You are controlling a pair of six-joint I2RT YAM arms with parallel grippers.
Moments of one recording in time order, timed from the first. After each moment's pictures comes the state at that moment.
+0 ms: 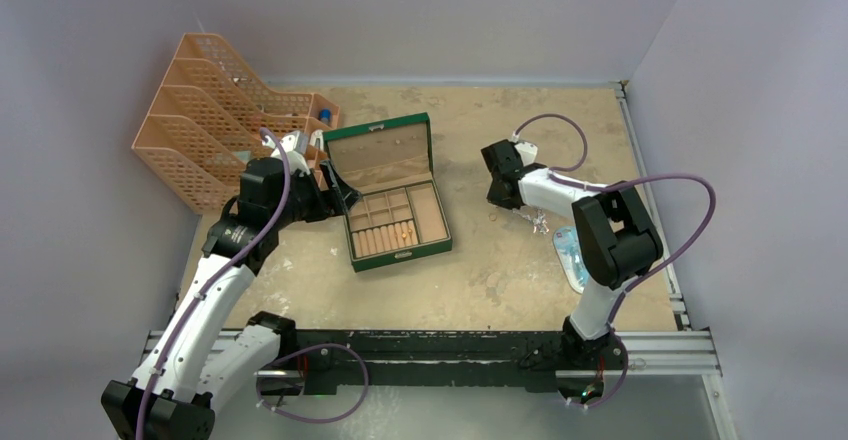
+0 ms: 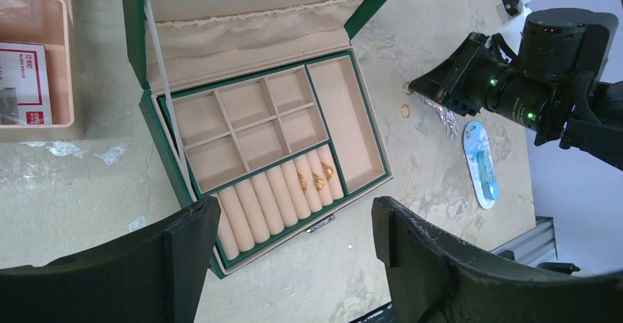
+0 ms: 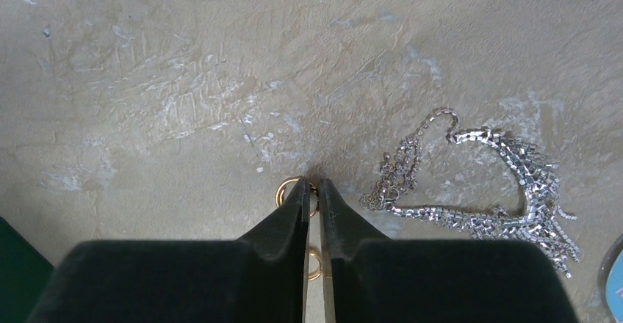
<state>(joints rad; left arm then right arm) -0.27 0.85 0.85 -0.52 0.22 -0.54 0.43 1.78 1.05 -0.36 0.37 0.72</state>
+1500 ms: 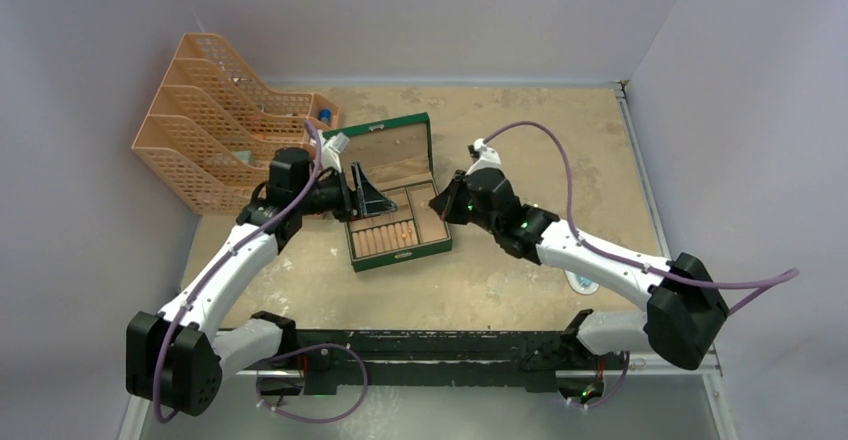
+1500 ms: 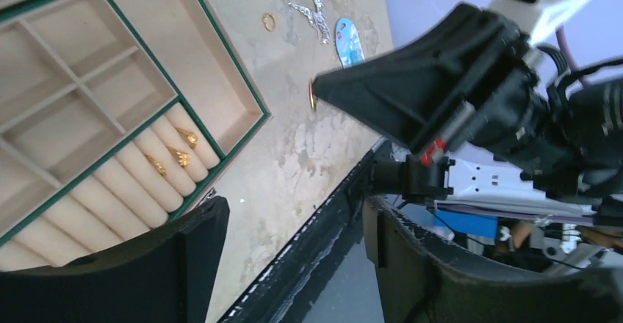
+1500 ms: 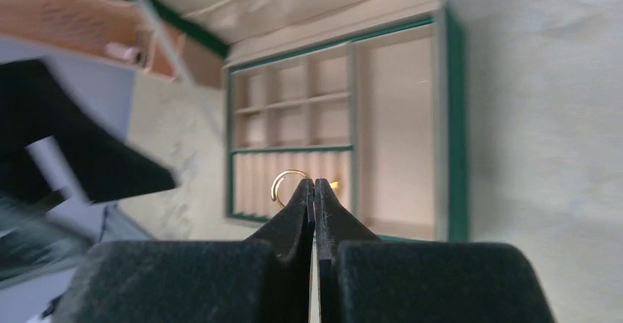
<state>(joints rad) -0.28 1.07 0.78 -0.23 0.72 -0.65 0.77 1.30 0.84 -0.05 0.13 0.81</state>
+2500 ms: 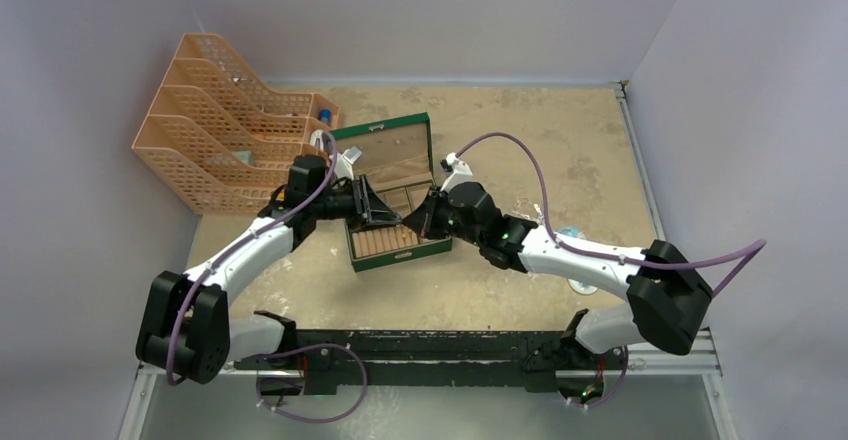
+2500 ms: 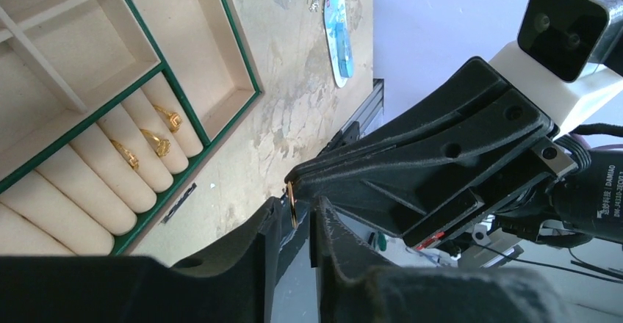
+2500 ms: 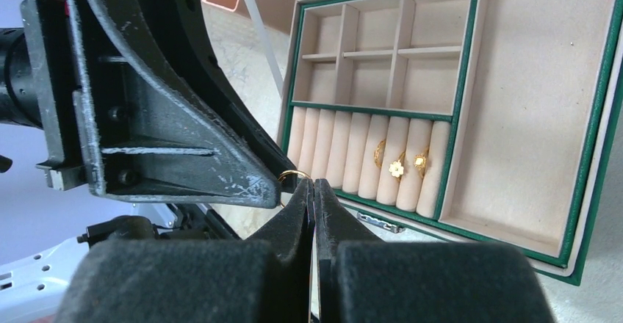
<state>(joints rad) -0.31 1.24 0.67 -0.02 0.82 -0.86 0.92 1.39 0.81 0.14 0.03 0.84</state>
